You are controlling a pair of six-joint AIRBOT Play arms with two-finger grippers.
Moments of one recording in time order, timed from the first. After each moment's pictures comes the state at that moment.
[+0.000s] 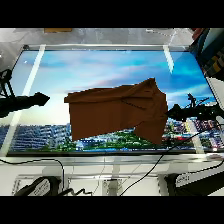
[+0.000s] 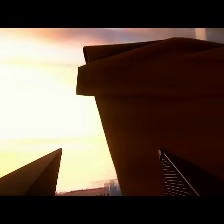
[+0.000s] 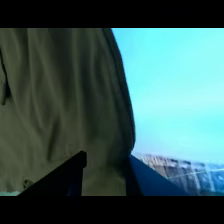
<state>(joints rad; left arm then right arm) 0.39 -1.13 1.00 0.89 -0.97 -0.97 -0.51 -1.73 1.12 -0.81 1.15 1.09</state>
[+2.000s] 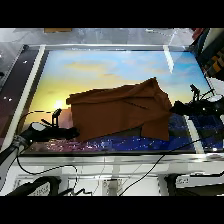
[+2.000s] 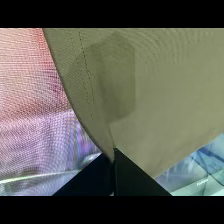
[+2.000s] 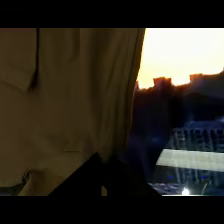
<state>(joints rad) 0.06 -1.22 0.50 0.76 -0.84 -1.01 -0.46 -1.54 1.12 -0.91 1.14 1.06</state>
